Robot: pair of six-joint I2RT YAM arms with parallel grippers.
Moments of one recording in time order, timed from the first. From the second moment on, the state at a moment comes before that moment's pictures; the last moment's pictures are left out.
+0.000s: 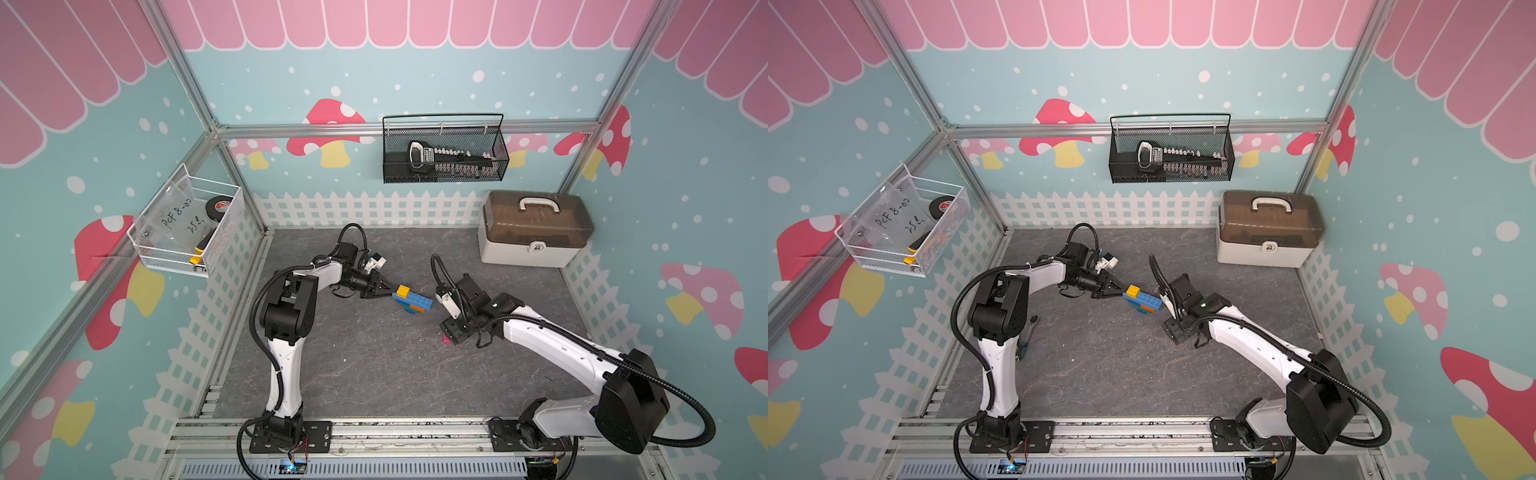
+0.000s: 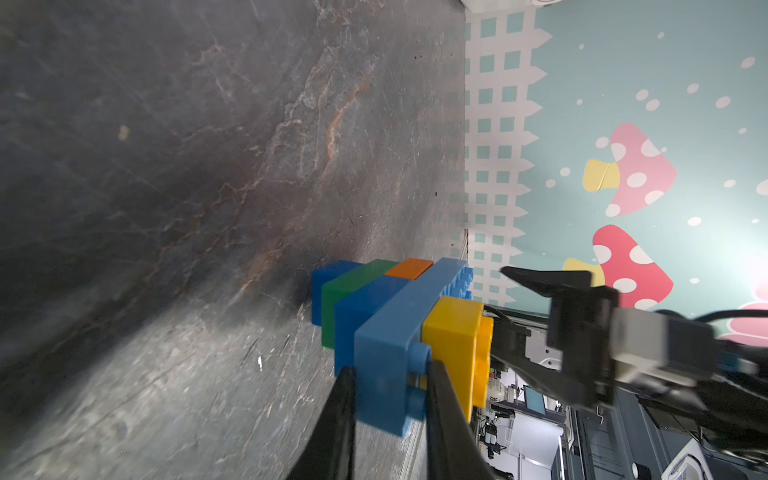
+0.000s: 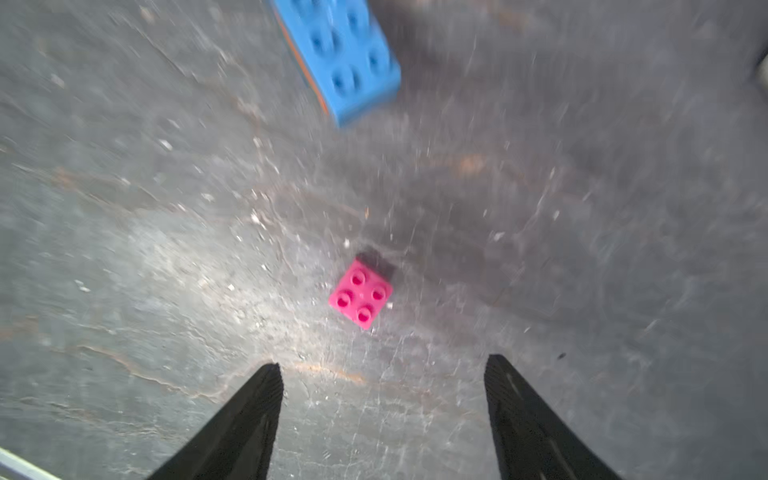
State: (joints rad) left arm -0.22 2.18 1.48 -0.53 1.16 -0.24; right arm 0.65 1.35 0.92 -0.78 0.12 0.03
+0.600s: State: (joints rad) left arm -0.22 2.17 1.47 -0.53 1.13 -0.24; right arm 0.65 1.55 0.84 -0.57 0.08 0.18
